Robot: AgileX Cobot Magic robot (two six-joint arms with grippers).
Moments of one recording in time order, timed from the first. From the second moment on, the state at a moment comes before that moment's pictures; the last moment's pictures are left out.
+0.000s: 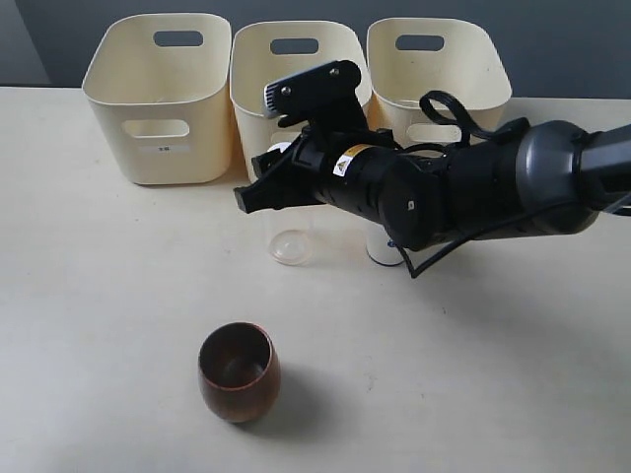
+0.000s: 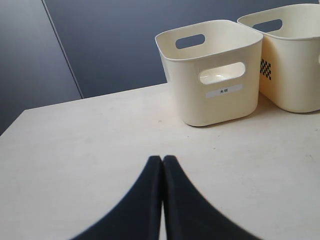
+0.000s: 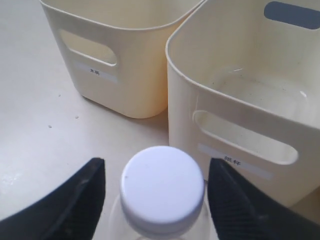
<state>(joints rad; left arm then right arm) -0.04 0.00 0.00 0.05 0.23 0.12 0.75 1.84 -0.98 0.39 -0.33 -0.30</state>
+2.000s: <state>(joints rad) -0.04 0.00 0.00 0.05 0.23 0.12 0.39 1.55 -0.98 0.64 -0.54 -0.45</state>
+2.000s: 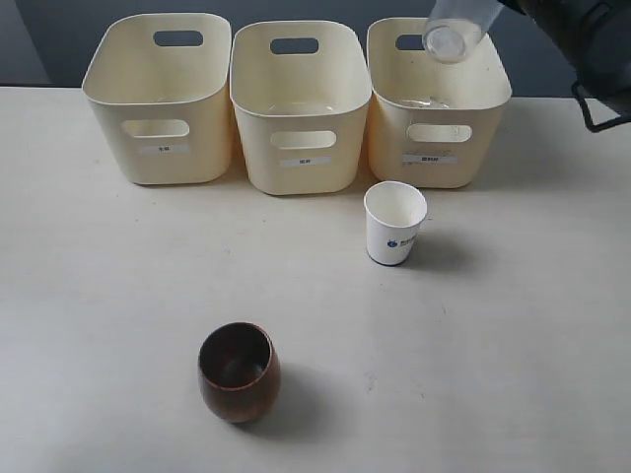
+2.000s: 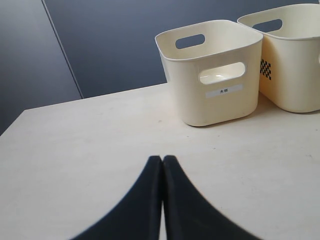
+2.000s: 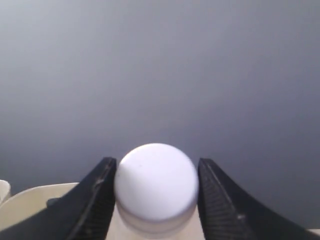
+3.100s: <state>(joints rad) -0.04 0.00 0.00 0.05 0.23 0.12 0.37 1.69 -0.98 0.51 -0.51 -0.37</state>
